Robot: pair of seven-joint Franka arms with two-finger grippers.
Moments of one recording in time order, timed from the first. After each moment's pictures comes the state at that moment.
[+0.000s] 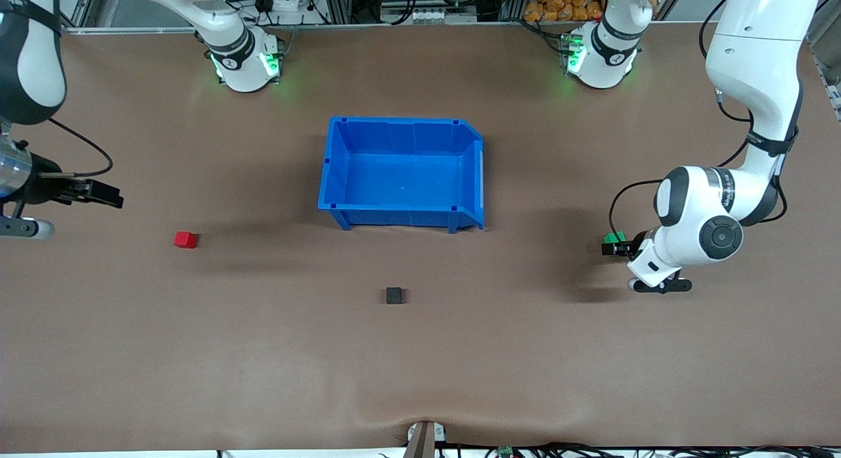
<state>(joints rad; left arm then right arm) 0.01 0.54 -0.09 -1.86 0.06 2.21 -0.12 0.07 0.13 -0.18 -1.71 -0.01 1.73 -0.03</state>
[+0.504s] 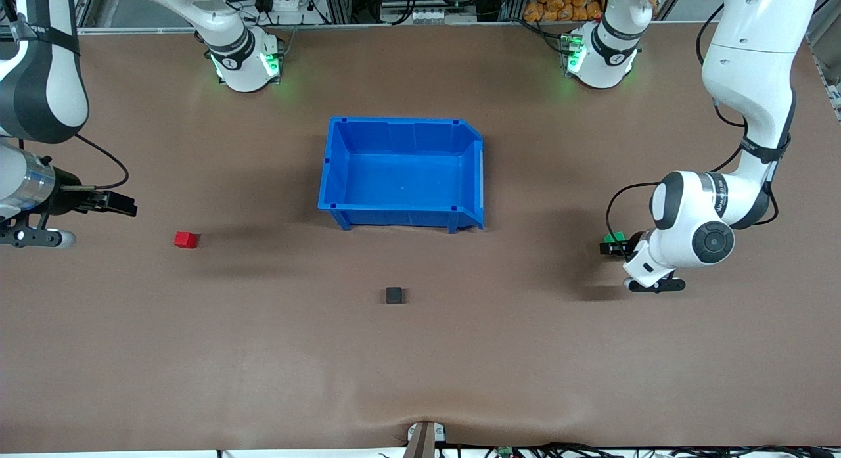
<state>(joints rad) 0.01 0.58 -0.09 -1.87 0.06 2.21 -0.12 0.07 0.15 -0.18 -1.75 -0.01 1.77 -0.03</state>
